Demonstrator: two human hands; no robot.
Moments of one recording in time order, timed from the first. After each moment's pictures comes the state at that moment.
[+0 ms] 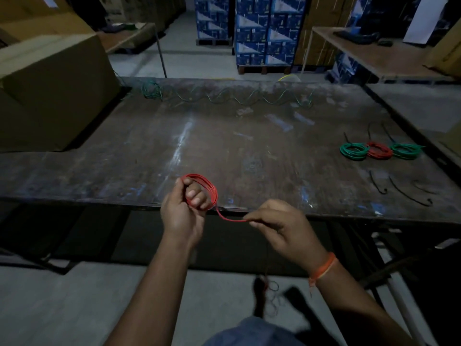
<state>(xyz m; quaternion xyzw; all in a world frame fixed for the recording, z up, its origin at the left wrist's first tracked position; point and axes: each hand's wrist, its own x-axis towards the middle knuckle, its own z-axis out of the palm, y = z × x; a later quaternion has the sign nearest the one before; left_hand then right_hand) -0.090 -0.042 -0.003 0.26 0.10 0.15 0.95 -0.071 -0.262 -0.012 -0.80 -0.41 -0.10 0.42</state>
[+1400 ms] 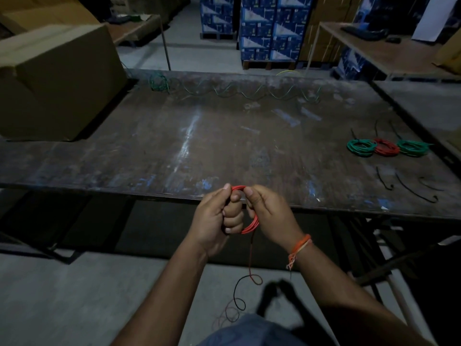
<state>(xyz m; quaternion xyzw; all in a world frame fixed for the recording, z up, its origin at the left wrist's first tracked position) -0.128 -0.065 -0.002 0.39 0.01 -0.06 0.92 -0.072 -0.206 -0.018 -0.81 -0.26 0.02 0.52</state>
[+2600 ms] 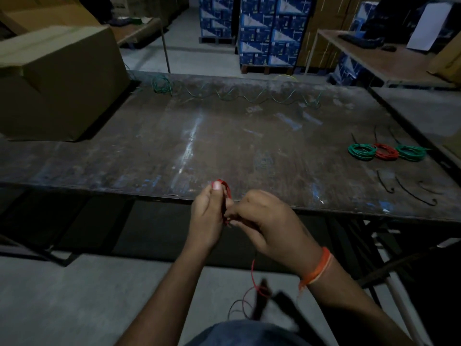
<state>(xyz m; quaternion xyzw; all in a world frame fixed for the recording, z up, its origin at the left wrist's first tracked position) -0.135 -0.045 -0.006 0.66 0.07 0.20 0.72 -0.116 -0.198 0.036 -0.80 -0.50 -0.13 0.31</state>
